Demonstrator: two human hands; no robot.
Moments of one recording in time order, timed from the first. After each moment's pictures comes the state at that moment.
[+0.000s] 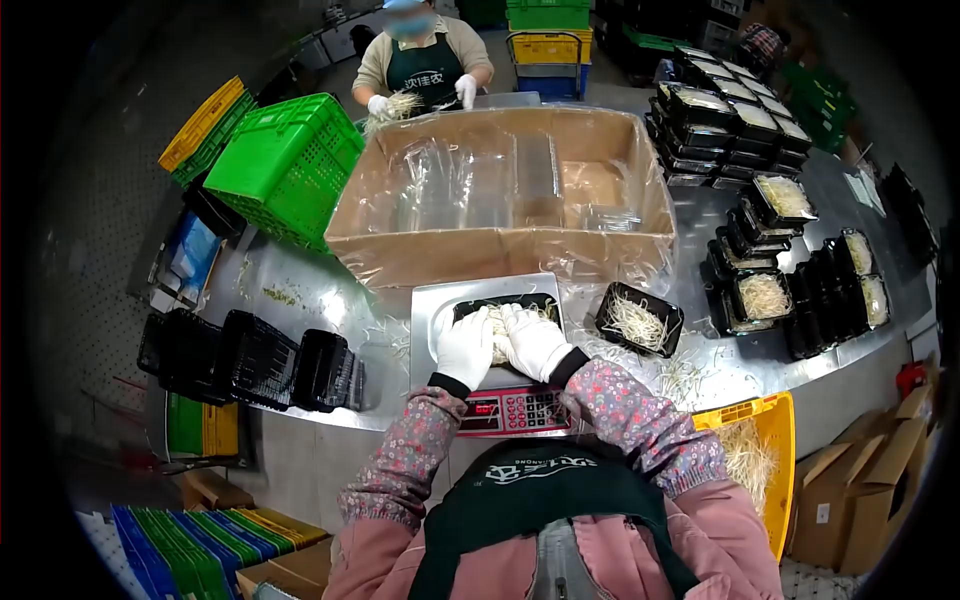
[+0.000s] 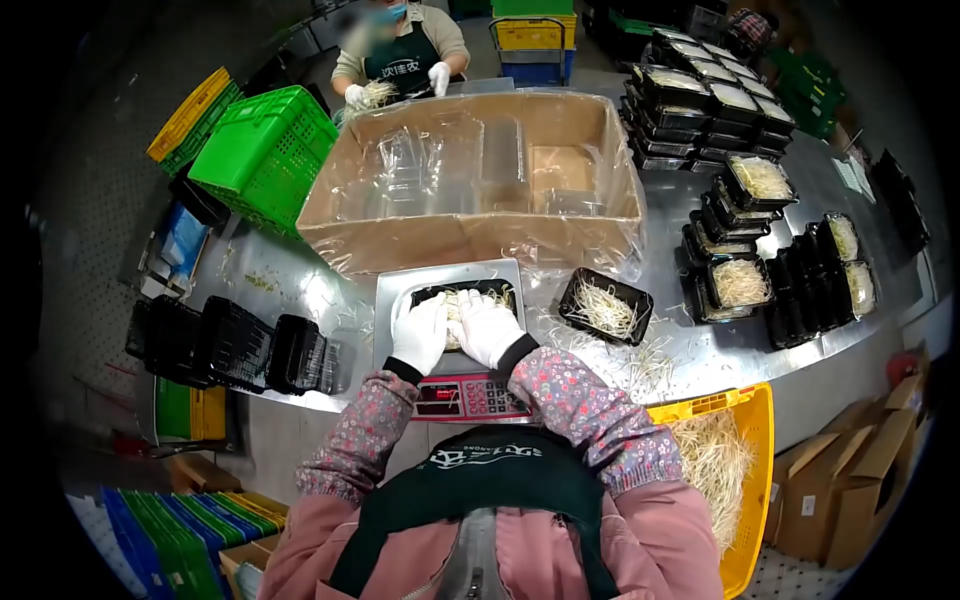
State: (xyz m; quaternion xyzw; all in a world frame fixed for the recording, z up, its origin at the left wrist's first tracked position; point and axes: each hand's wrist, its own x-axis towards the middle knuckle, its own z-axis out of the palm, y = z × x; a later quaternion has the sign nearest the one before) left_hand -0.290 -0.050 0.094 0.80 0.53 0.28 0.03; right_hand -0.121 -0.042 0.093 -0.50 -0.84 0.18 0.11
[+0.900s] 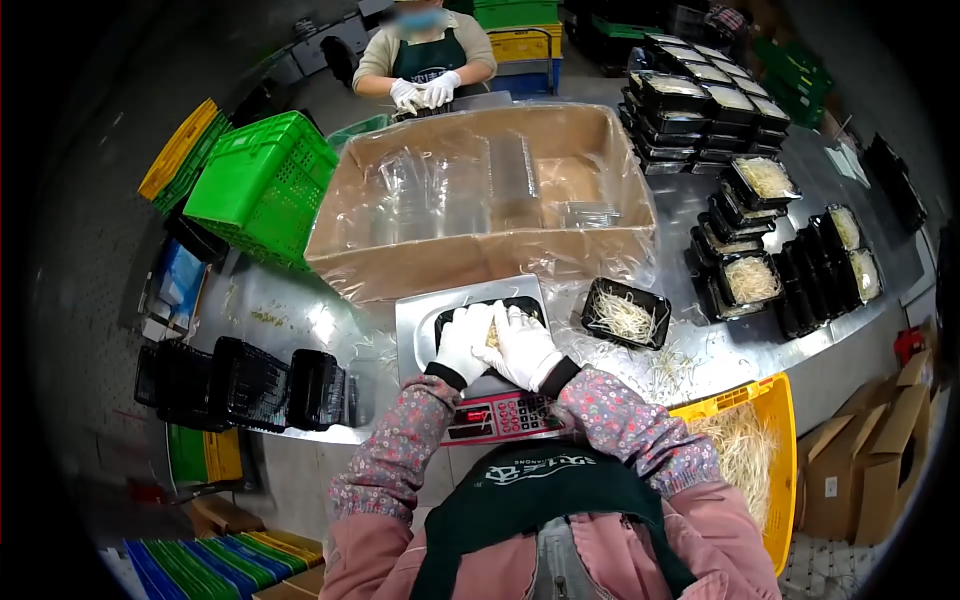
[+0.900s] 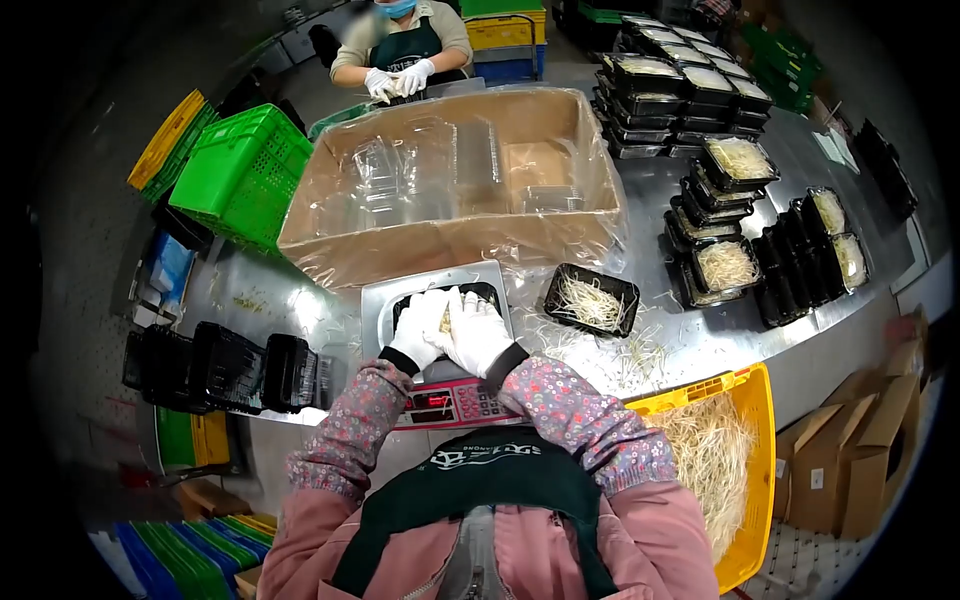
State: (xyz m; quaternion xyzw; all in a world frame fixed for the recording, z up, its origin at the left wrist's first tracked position) left_hand -0.275 -0.018 0.095 0.88 0.45 0.14 0.07; right_hand -0.120 -0.055 0.125 -0.58 -0.78 0.21 0.10
